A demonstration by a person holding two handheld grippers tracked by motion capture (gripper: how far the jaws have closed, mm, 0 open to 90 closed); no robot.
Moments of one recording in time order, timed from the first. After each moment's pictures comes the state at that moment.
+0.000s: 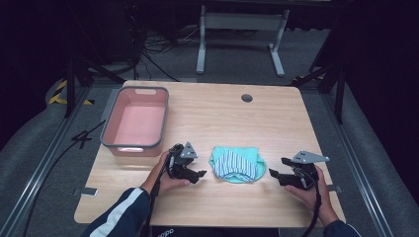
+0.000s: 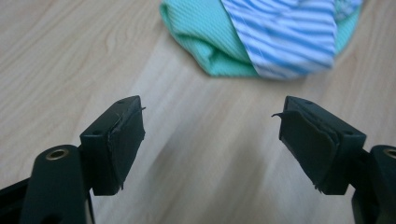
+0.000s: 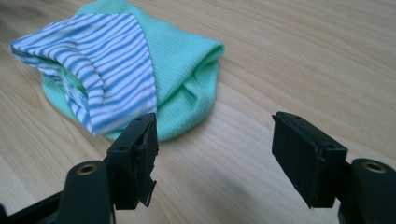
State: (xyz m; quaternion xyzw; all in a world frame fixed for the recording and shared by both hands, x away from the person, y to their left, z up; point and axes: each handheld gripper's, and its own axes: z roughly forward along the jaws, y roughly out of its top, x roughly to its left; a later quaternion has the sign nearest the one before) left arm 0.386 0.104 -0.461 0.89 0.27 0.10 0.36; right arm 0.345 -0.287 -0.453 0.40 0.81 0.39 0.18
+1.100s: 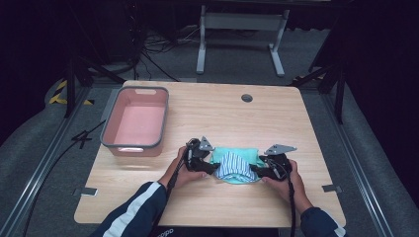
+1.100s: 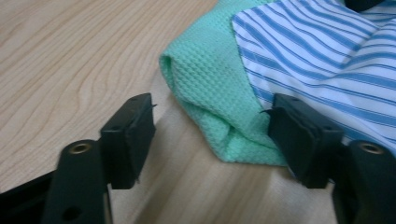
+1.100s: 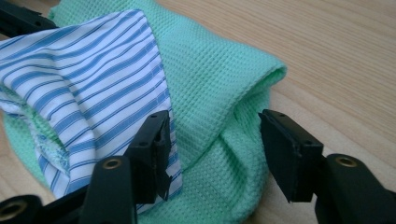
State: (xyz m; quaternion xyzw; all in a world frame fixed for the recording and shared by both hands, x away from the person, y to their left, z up) left arm 0.409 0.061 -0.478 0.89 0.28 0.09 0.35; right arm 0.379 -0.230 -0.476 0.40 0.83 0.35 0.14
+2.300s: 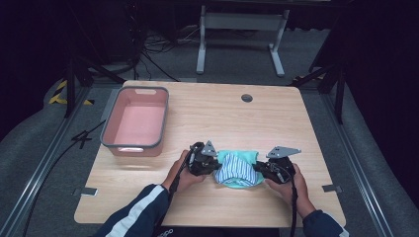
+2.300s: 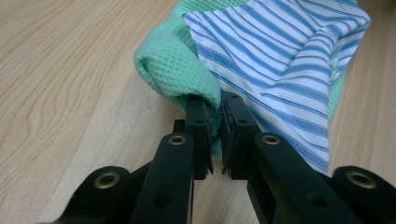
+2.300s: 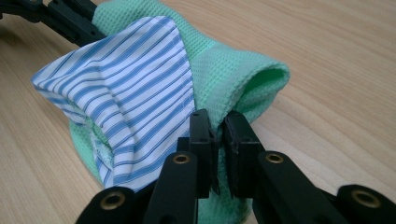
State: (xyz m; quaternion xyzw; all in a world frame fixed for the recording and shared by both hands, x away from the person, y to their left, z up) left arm 0.392 0.054 -0.457 0.91 0.22 0.06 0.36; right arm 0.360 -0.227 -0.450 0.37 0.84 0.37 0.13
